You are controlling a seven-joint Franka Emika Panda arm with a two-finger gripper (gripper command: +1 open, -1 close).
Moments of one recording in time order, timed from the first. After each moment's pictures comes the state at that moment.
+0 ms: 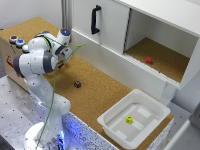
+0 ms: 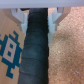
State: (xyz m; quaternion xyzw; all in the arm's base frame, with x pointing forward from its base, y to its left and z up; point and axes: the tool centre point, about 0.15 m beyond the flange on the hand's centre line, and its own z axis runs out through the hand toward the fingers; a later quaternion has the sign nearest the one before) arm 0.343 0.332 0.303 -0.98 -0.03 -0.05 0.21
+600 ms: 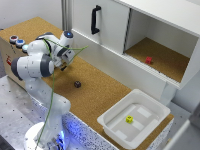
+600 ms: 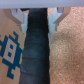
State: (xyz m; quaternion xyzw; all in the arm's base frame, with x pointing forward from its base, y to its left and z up) arm 0.343 0.295 0.304 -0.98 -0.02 -0.05 0.21
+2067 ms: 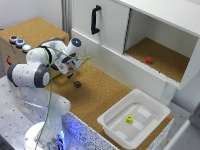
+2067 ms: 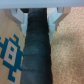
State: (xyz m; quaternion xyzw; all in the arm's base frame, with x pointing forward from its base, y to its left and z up) arm 0.346 0.211 0.304 -0.97 0.01 -0.08 0.22
